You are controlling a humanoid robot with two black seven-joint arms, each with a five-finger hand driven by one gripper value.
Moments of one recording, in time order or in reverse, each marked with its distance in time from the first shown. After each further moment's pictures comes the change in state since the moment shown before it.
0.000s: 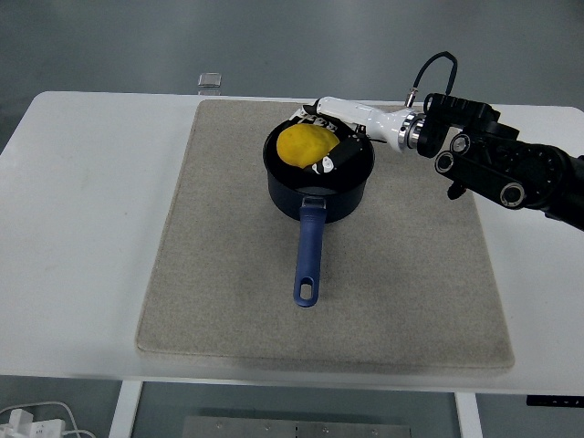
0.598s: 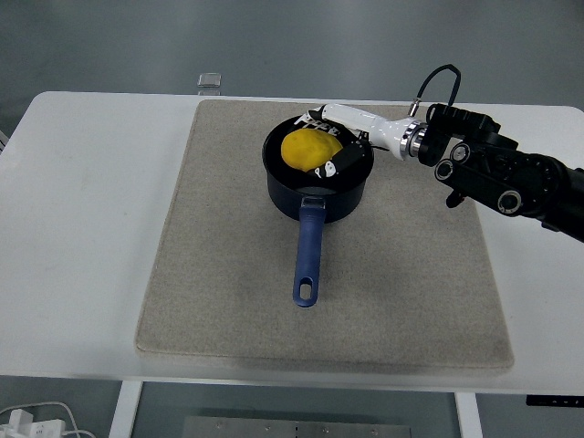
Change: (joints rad) left arm 0.000 0.000 0.000 0.000 0.000 0.000 0.000; right arm -0.033 -0.005 0.019 -0.011 0.016 -0.012 -0.003
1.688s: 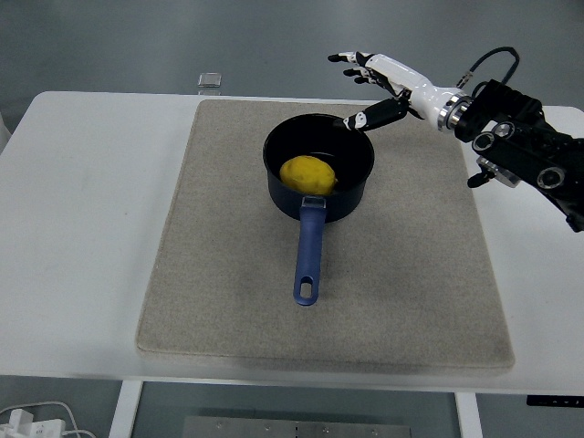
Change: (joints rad) left arm 0.000 0.000 0.000 0.000 0.000 0.000 0.000; right arm -0.032 -0.111 0.157 0.000 0.174 -0.053 0.000
